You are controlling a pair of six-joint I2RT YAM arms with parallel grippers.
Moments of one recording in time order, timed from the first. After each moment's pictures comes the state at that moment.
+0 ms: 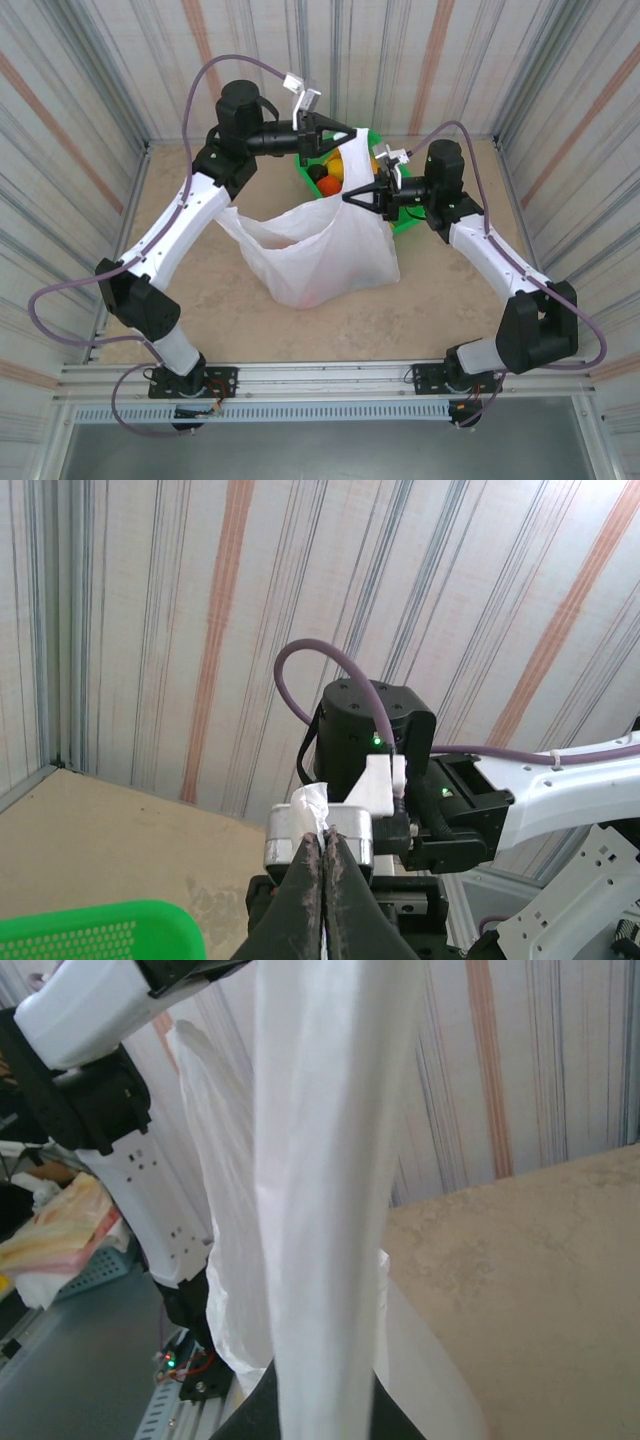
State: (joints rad) left arm -0.52 1.67 1.79 -0.09 0.95 -0.27; right arm 0.30 1.40 1.08 0.19 -1.30 0.16
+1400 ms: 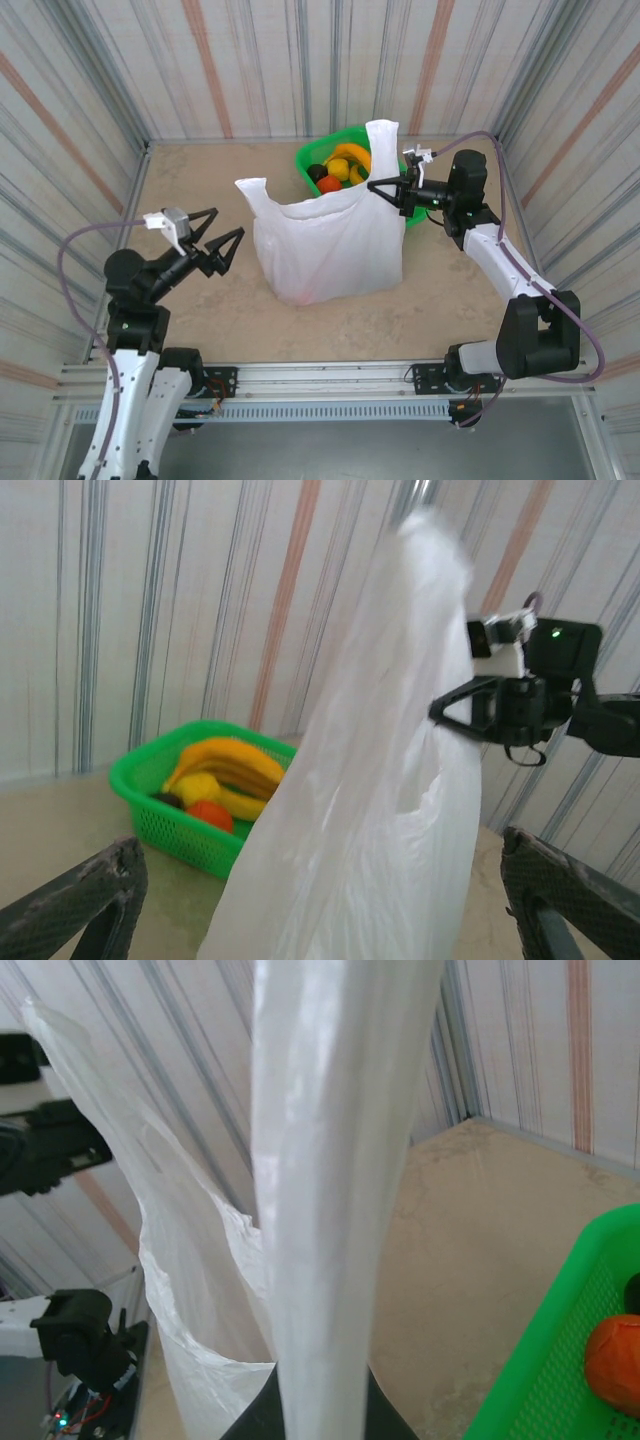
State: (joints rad) left arm -0.06 0.53 0.56 0.04 0.71 -0.34; right arm 0.14 1.35 0.97 0.25 -1.14 0.21
